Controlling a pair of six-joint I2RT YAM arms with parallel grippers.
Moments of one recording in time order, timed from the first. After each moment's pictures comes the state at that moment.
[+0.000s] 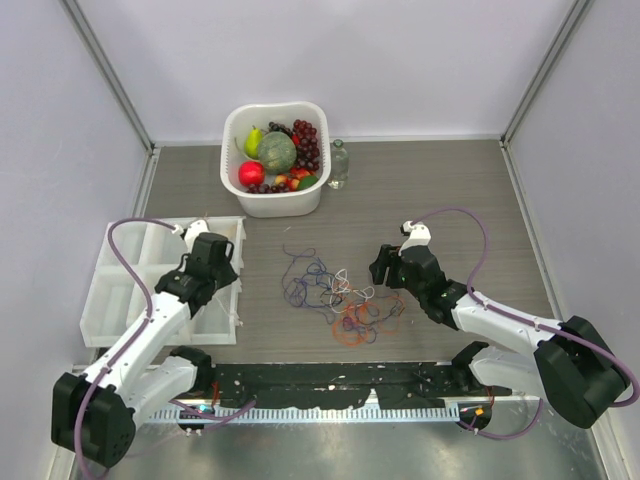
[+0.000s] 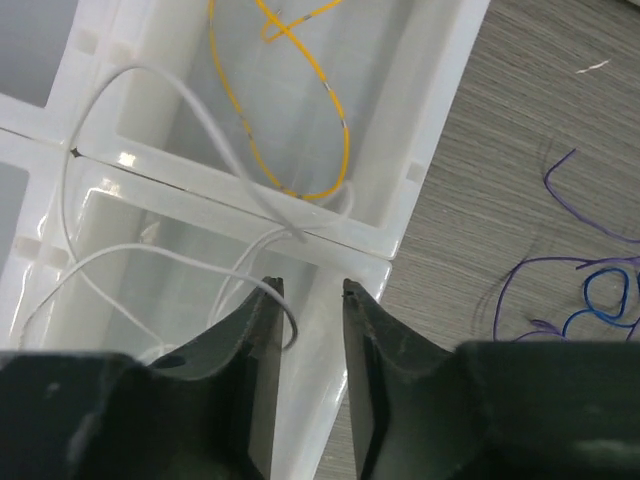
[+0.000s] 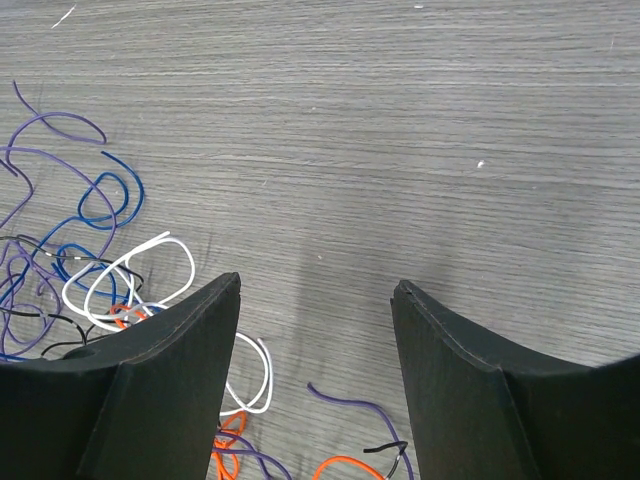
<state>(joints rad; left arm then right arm) -0.34 0.93 0.61 -0.52 -0.36 -0.64 0.62 1.11 0.39 0.18 0.21 0.49</state>
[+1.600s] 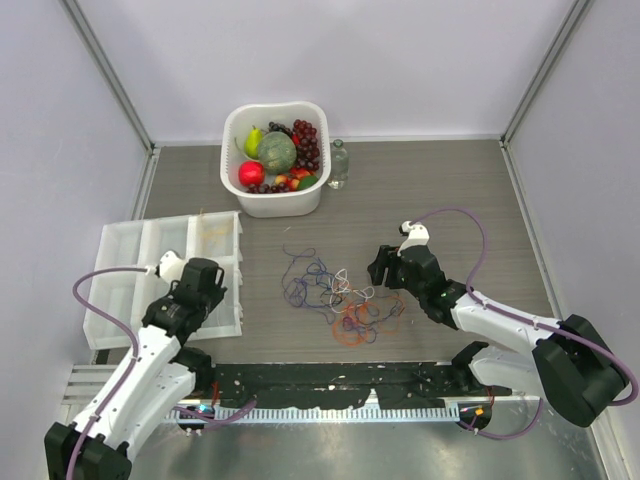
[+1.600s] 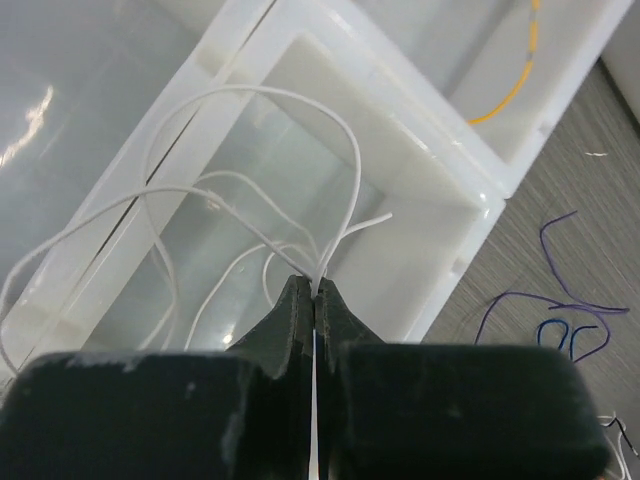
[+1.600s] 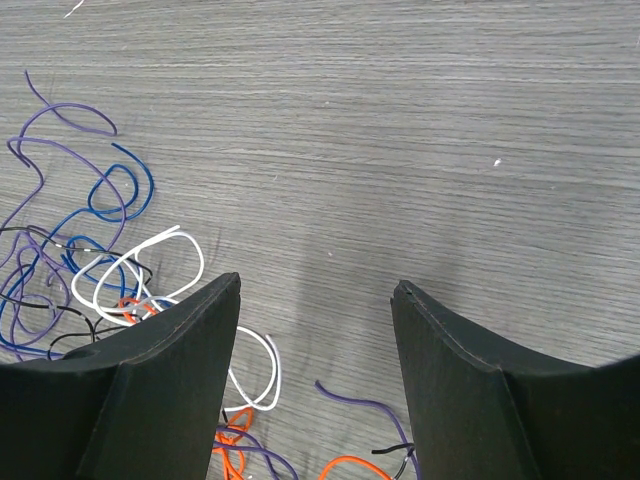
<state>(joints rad) -0.34 0.68 0.48 -0.65 -0.45 -1.03 0.61 1.12 0.39 0.19 0.17 0.49</state>
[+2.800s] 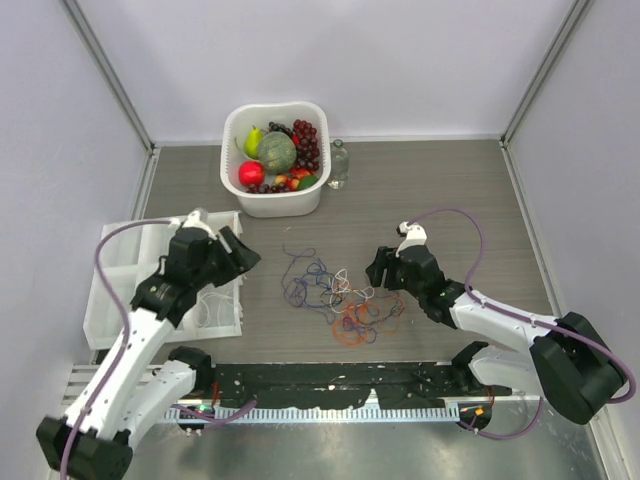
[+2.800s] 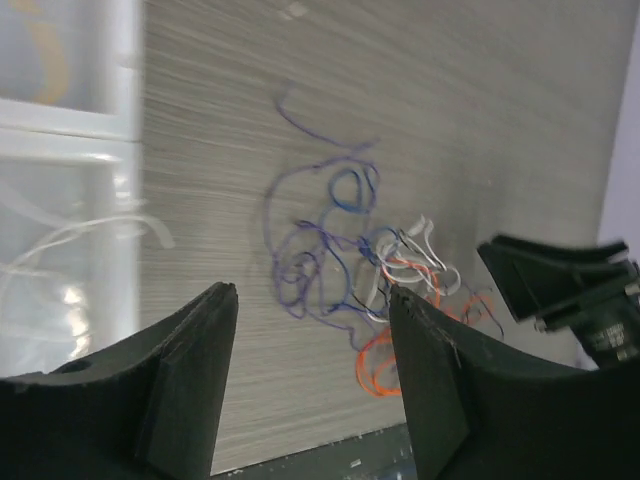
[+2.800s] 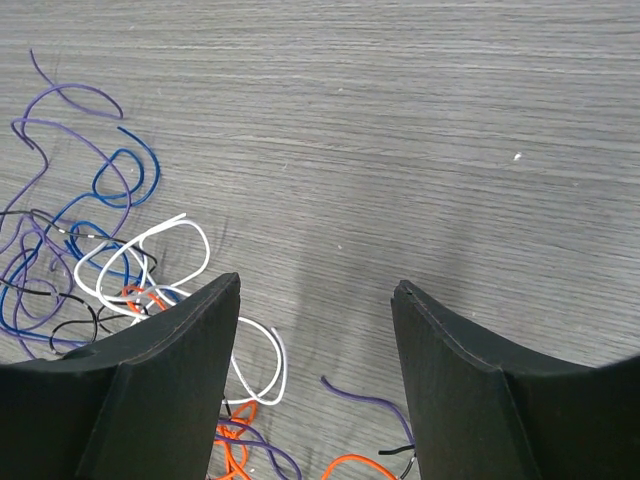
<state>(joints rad) -0.33 0.73 0.75 -0.66 -0.04 -0.79 0.61 1.13 0.39 0.19 0.15 0.49</state>
